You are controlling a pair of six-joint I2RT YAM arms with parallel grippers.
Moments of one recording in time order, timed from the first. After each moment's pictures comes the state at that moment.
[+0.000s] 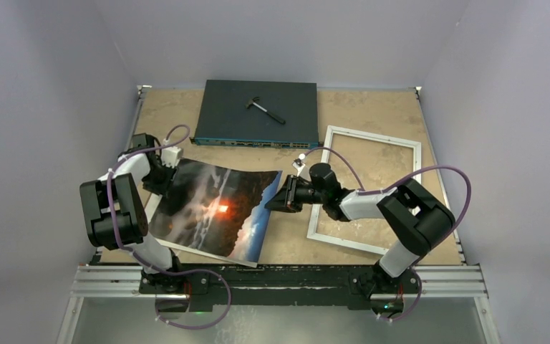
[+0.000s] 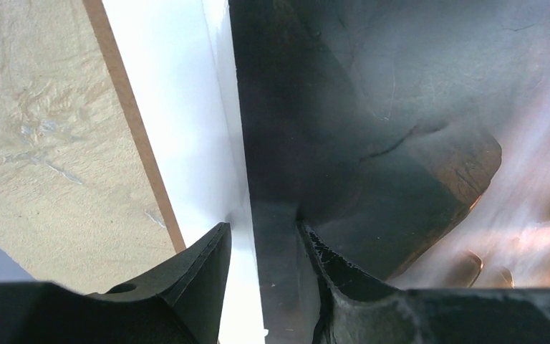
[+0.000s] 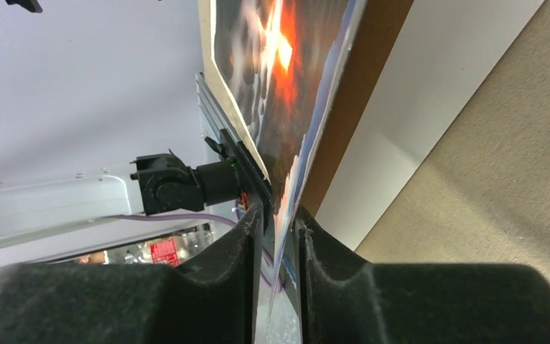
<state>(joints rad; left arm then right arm) 0.25 1.62 0.94 -0.62 0.06 0.52 0.68 1.62 0.58 0.57 -0.60 1.14</state>
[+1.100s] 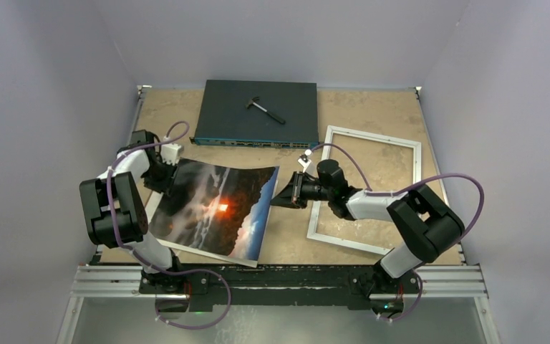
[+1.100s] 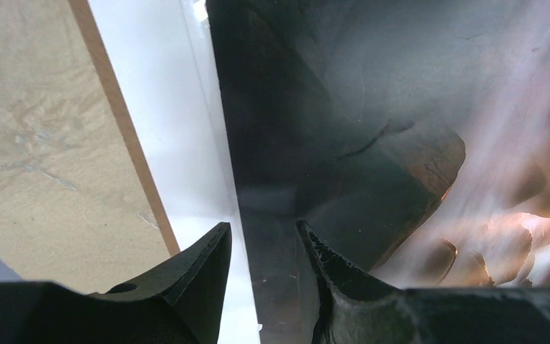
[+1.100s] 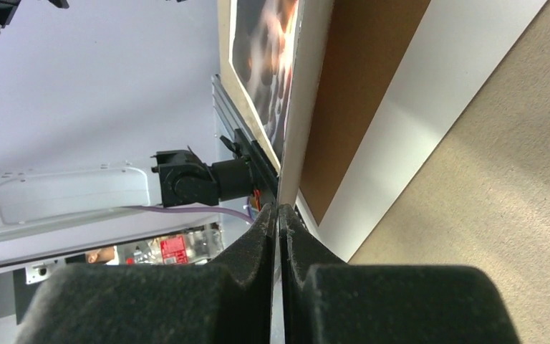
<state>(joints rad) 0.25 1.64 1.01 -0.69 0.10 0.52 0.63 1.56 0.57 0.55 -0.66 1.13</state>
